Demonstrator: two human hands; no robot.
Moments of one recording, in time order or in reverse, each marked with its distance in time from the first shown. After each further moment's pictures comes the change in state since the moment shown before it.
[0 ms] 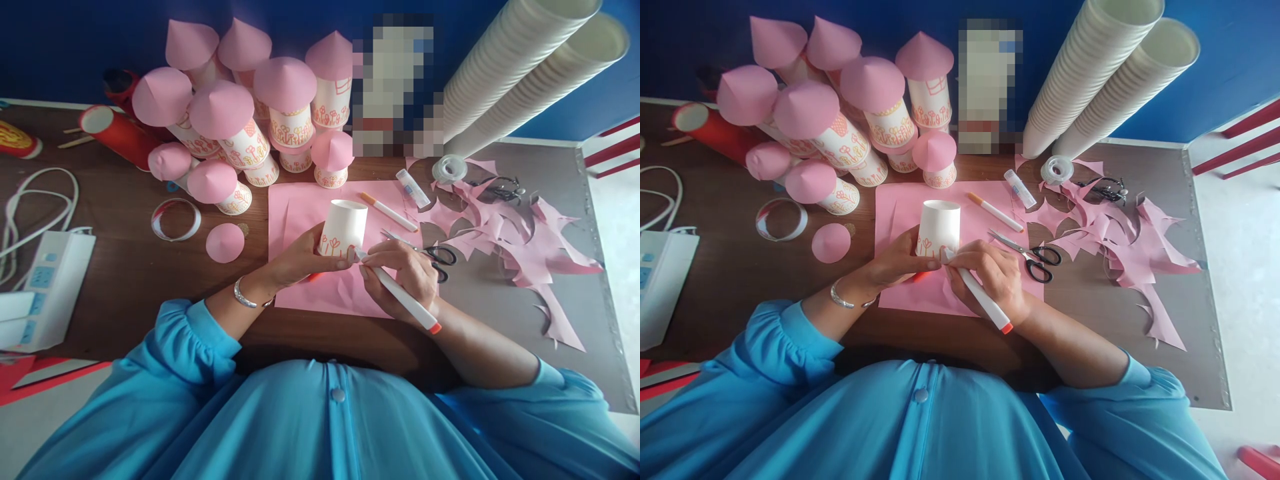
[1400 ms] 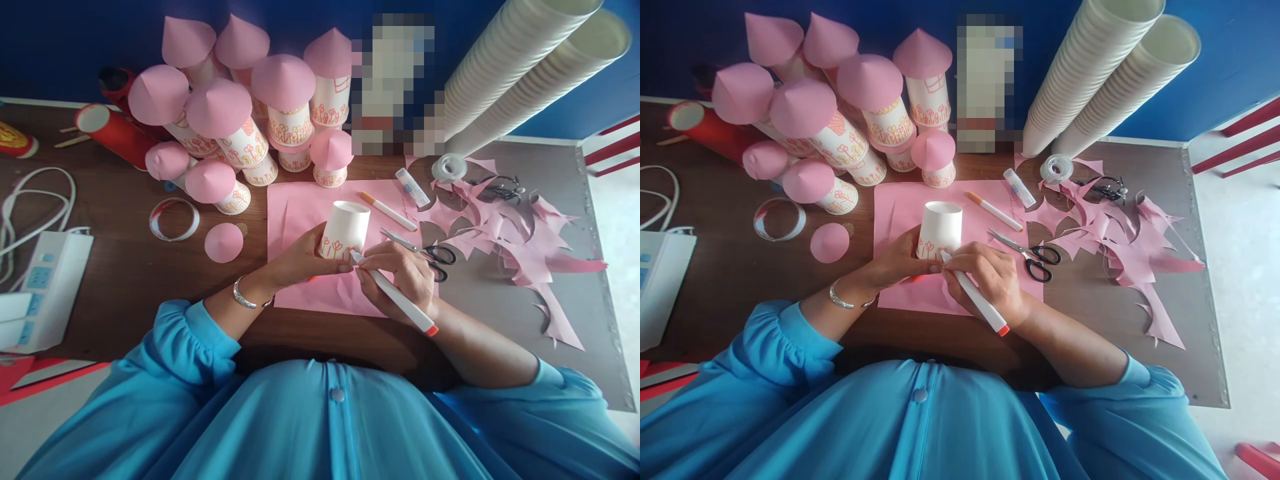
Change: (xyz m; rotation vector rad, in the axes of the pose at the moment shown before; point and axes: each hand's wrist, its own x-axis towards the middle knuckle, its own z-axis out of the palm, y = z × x) left_hand 0.003 0.006 0.006 -0.008 0.013 -0.028; right_hand 0.000 -0.001 0.000 0.029 -0.035 0.004
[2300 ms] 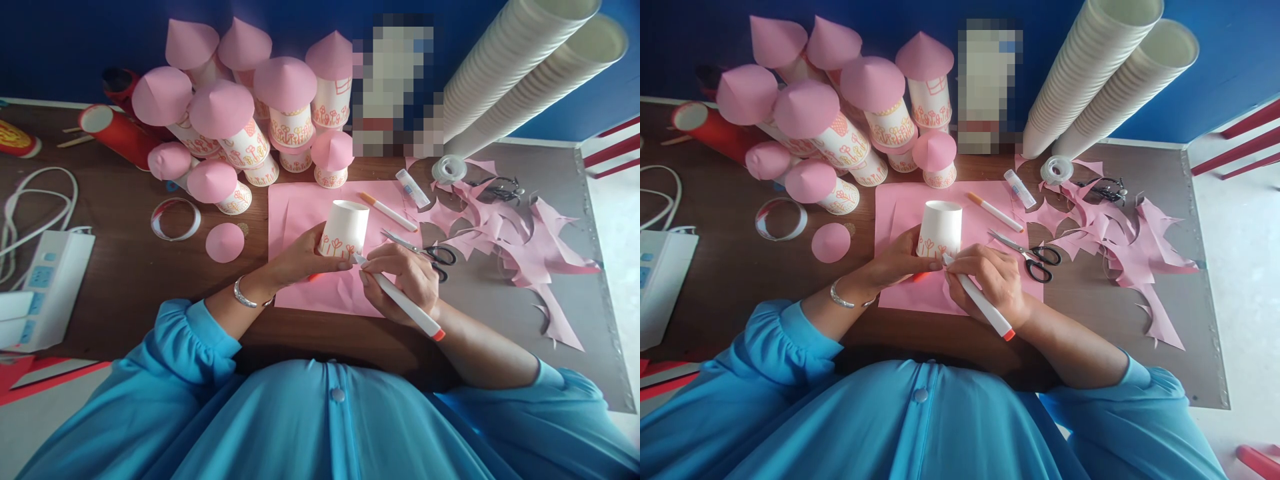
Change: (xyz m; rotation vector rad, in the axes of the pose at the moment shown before) left_hand -0.001 -0.008 -0.006 0.029 0.029 -0.006; right_hand 0.001 -0.002 -0.001 -0.004 0.021 -0.006
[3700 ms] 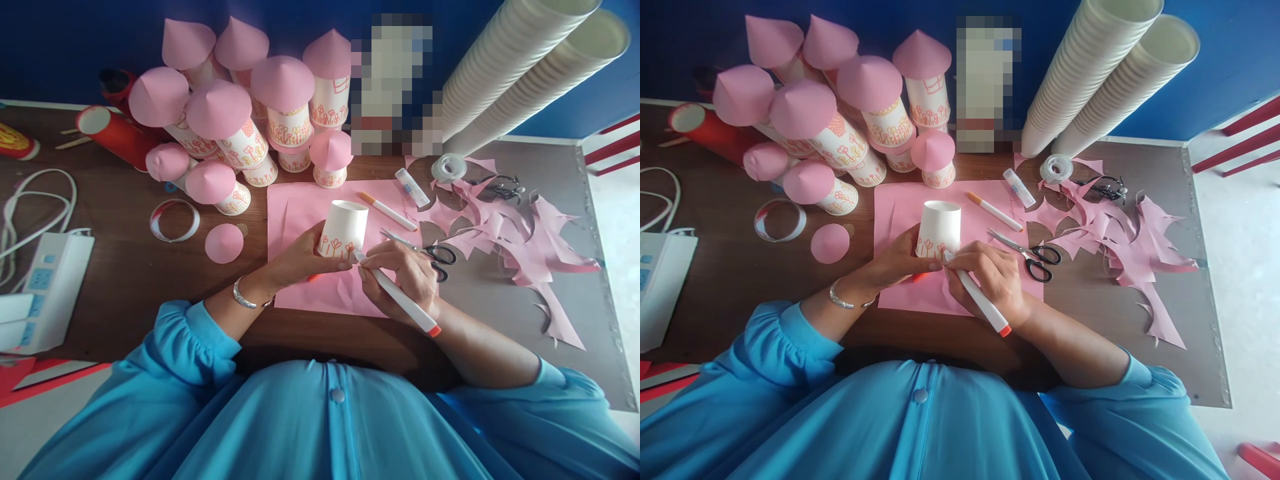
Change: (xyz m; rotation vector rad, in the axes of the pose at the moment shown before) left_hand 0.000 0.002 0.001 -0.020 -0.012 0.007; right_hand 0.000 0.000 -0.002 -0.049 -0.026 0.020
